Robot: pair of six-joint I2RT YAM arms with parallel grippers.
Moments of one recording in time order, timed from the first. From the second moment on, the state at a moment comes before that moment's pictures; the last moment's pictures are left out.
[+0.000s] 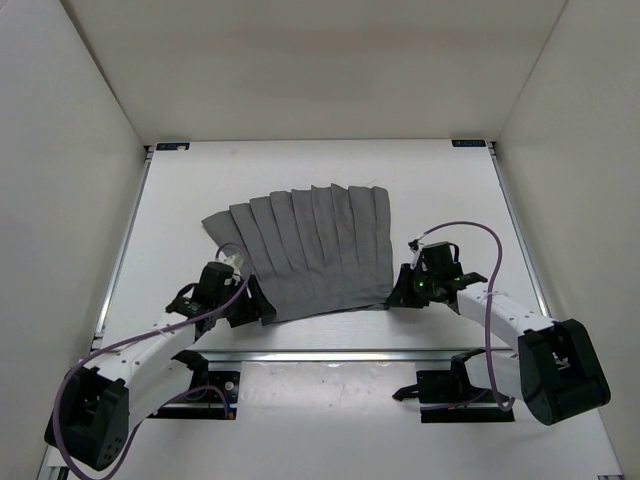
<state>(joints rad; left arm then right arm) -0.40 0.92 0.31 -0.28 0.26 -0.70 0.31 1.17 0.45 -0.26 -0.38 0.44</state>
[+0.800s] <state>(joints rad) -0.47 0.81 0.45 -0.51 0.21 -0.69 0.35 0.98 0.59 -0.54 -0.43 0.42</state>
